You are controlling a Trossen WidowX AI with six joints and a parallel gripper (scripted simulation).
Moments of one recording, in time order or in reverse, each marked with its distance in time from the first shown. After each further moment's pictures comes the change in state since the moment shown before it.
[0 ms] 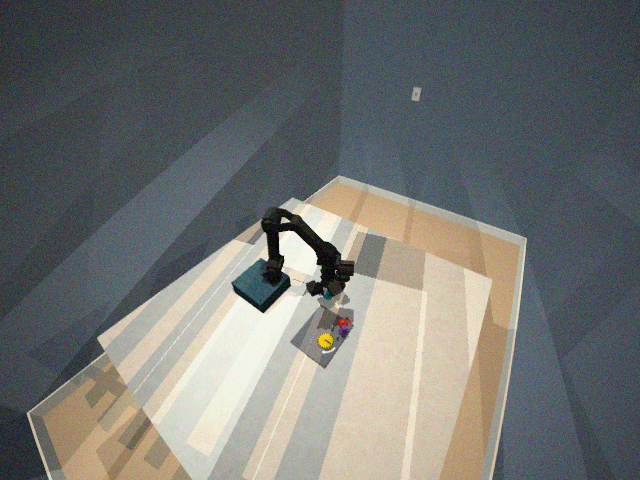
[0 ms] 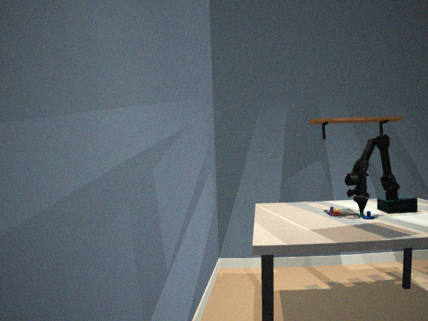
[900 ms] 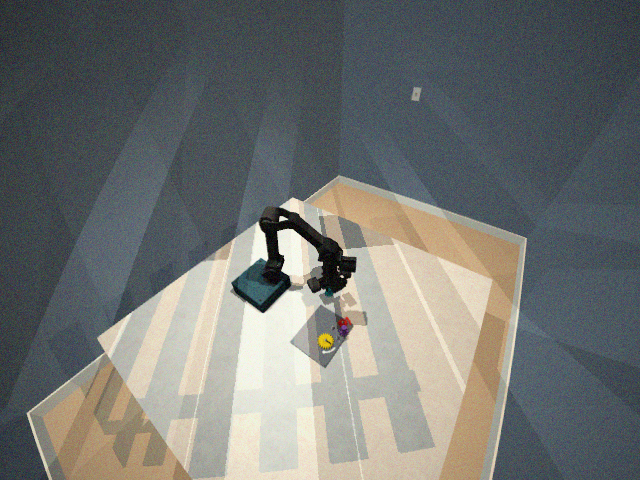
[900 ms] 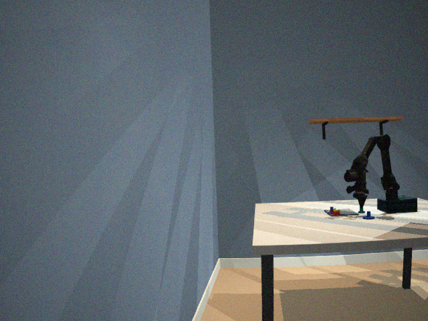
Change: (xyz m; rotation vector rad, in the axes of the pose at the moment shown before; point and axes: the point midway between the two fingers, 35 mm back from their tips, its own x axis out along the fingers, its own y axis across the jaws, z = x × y) arm -0.022 0.004 0.001 -0.009 0.008 -0.009
